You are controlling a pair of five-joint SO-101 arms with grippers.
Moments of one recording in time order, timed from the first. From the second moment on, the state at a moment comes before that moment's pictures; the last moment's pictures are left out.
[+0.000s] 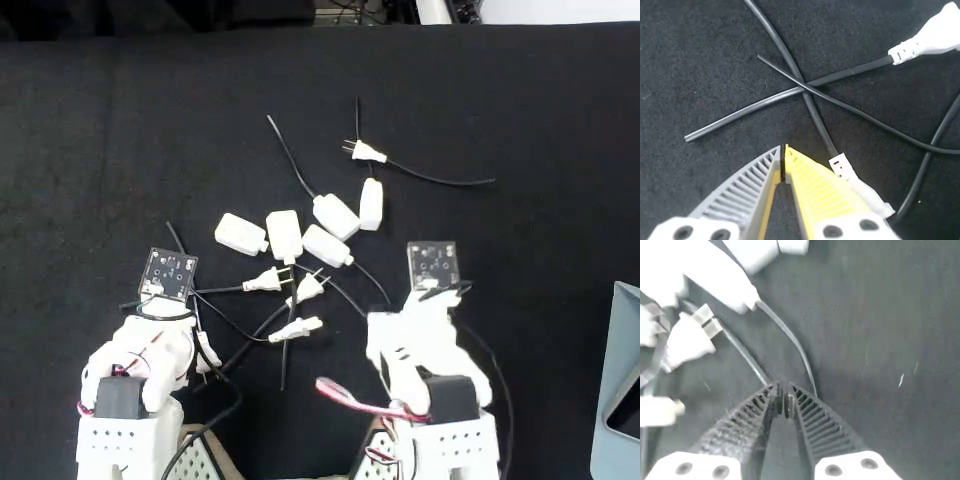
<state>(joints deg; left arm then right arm) -3.8 -103.8 96.3 72.7 -11.8 -7.4 -103.3 91.7 71.2 -7.0</state>
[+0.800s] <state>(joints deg) -23.9 -103.8 96.3 67.5 -11.9 -27.3 -38.8 40.7 71.3 10.7</state>
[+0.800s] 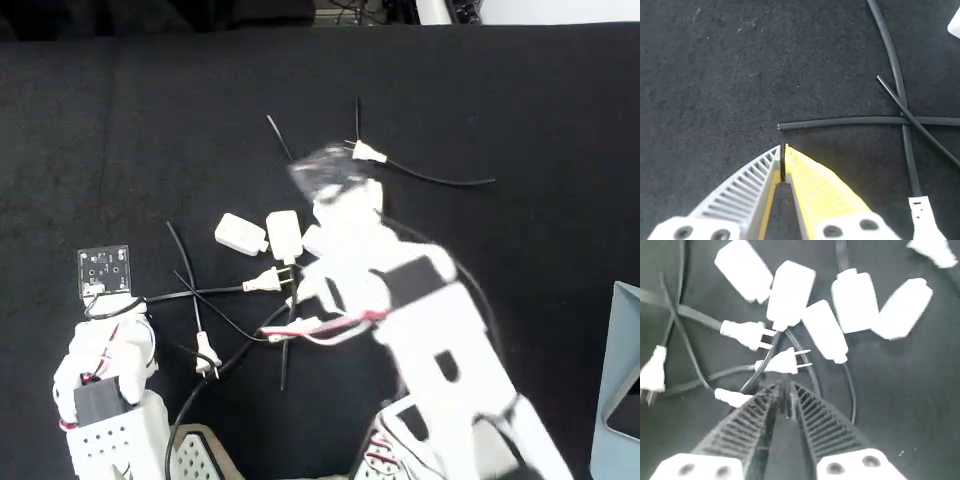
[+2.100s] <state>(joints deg) -23.9 -103.8 96.3 67.5 -11.9 -43.1 4.1 28.2 77.7 46.4</state>
